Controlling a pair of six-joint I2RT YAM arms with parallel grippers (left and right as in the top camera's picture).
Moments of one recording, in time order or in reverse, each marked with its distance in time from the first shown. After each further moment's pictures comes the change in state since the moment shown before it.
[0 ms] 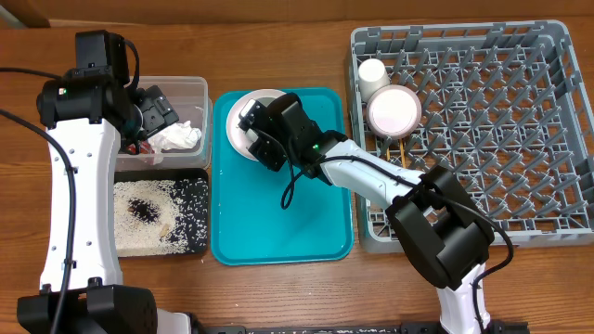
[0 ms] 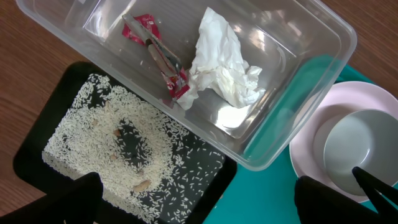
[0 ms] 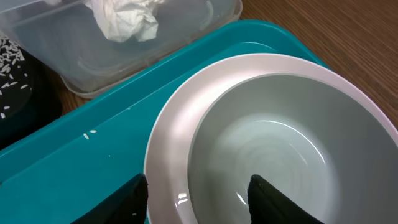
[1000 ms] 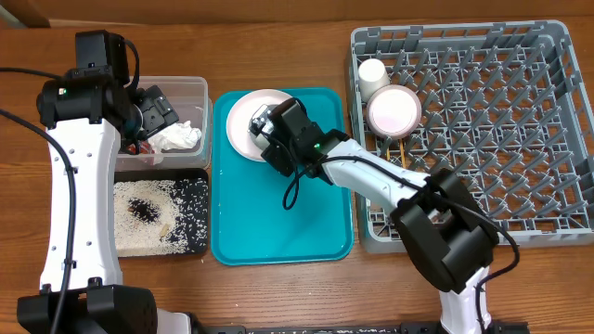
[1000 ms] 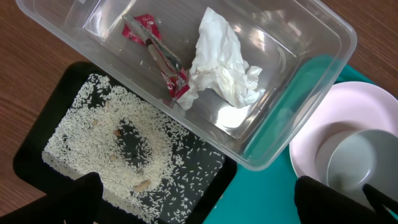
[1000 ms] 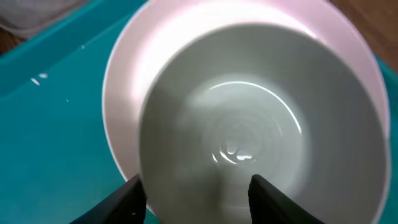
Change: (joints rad) left arm 0.000 0.000 0.000 0.000 0.000 0.000; right arm 0.000 -0.029 0.000 -0.182 0.141 0.024
